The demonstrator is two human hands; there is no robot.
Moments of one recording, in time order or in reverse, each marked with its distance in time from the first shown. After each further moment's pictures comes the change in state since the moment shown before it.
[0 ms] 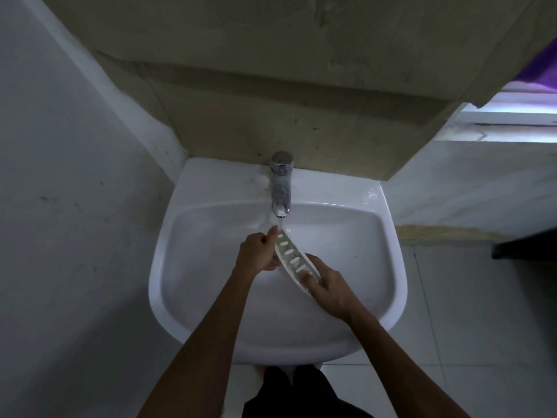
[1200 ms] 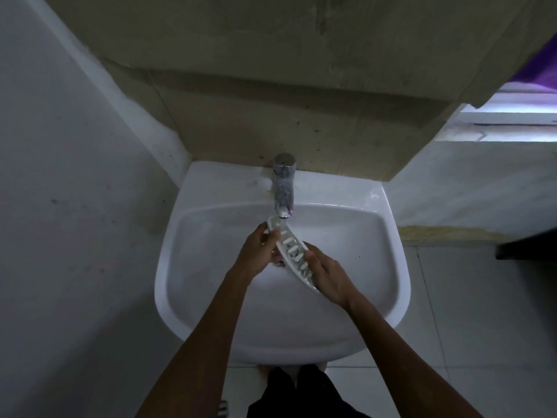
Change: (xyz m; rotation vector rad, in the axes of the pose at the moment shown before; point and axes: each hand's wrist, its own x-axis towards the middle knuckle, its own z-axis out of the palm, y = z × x) left_hand 0.003 -0.006 -0.007 -0.266 -0.138 0.187; right_hand 0.022 -0.016 -0.003 0.038 0.012 0.079
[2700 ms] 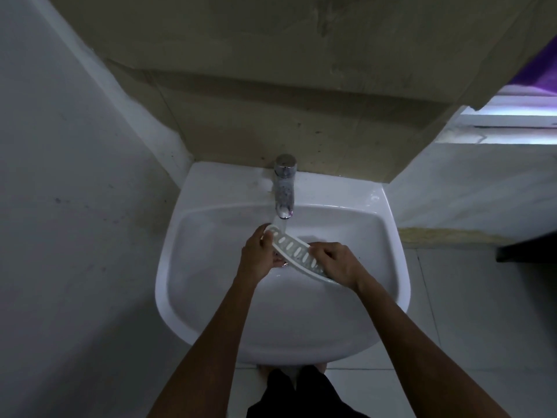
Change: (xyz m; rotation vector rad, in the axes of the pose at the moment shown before) left_hand -0.012 0.001 0.009 -0.047 0.159 -0.074; right_hand 0.025 0.002 -0.033 -0.134 -0.025 0.041
